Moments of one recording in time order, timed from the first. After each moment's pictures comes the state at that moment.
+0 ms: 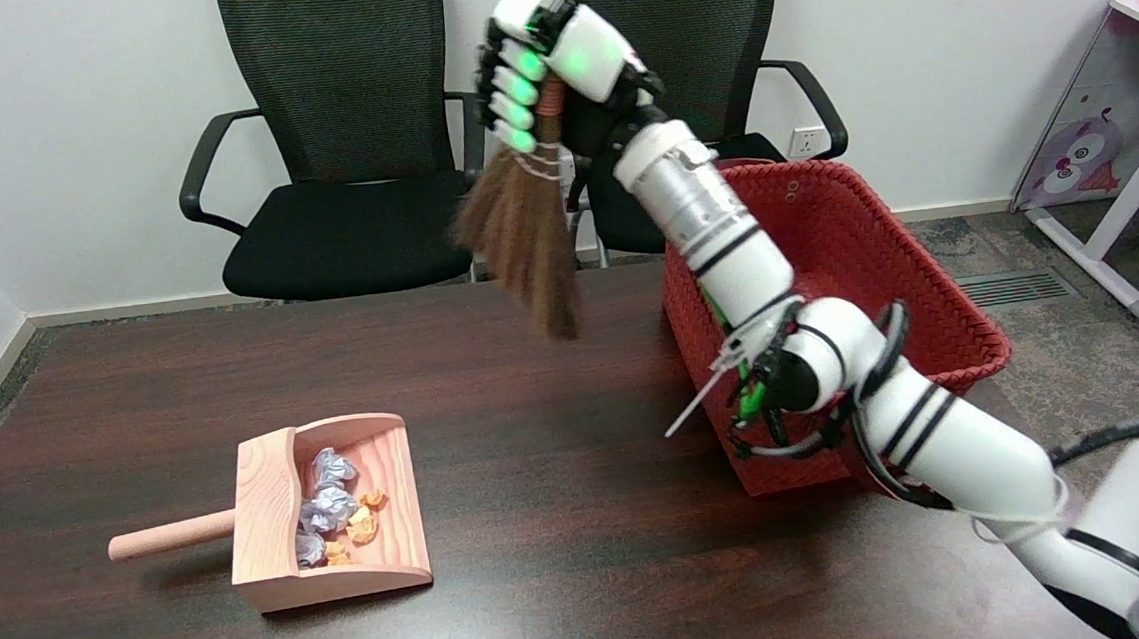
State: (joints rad) arm 0.48 -1.18 1.06 -1.35 0.67 -0.48 -1.54
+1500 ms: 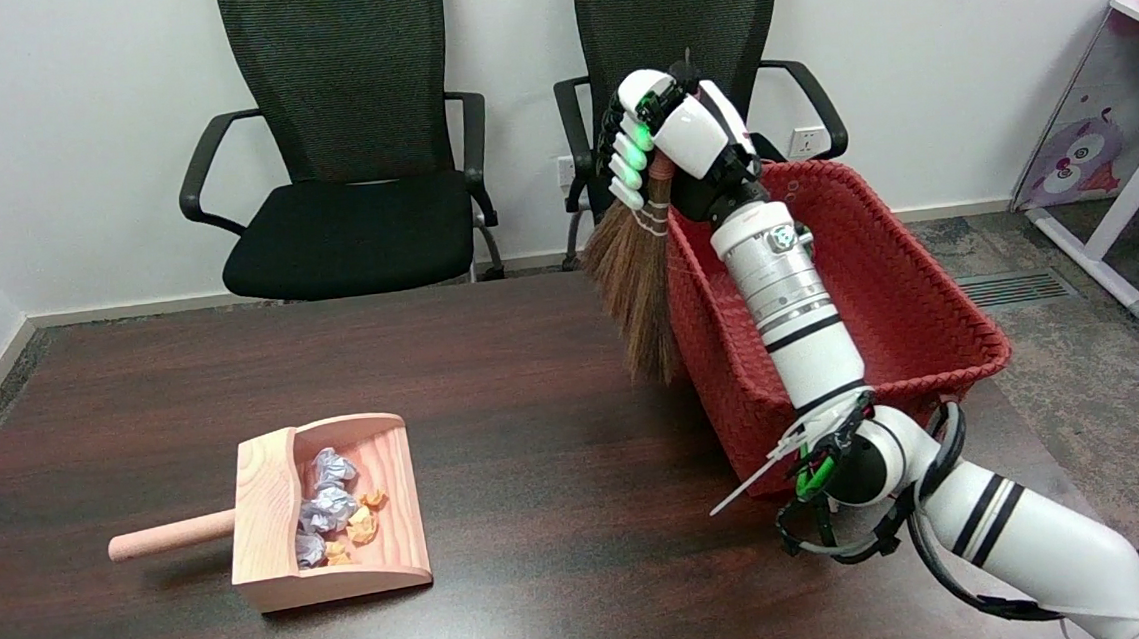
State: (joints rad) arm 0.22 -1.11 1.08 -1.45 1.02 -0.72 -2.02
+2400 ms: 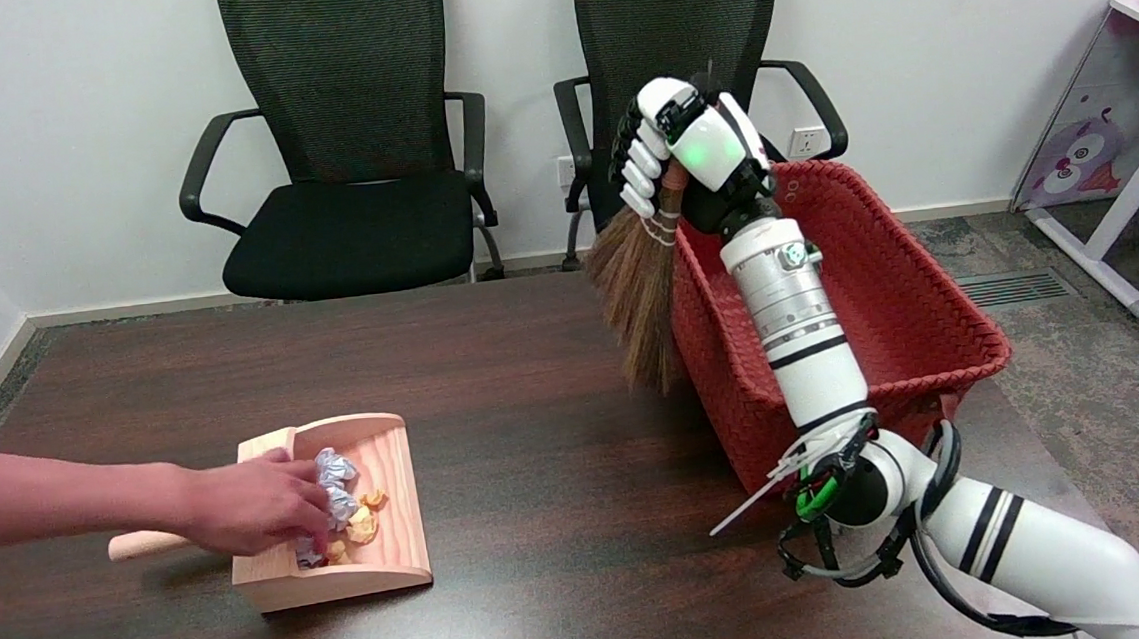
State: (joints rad) arm 0.21 -1.08 0.99 -1.45 1.11 -0.85 -2.05
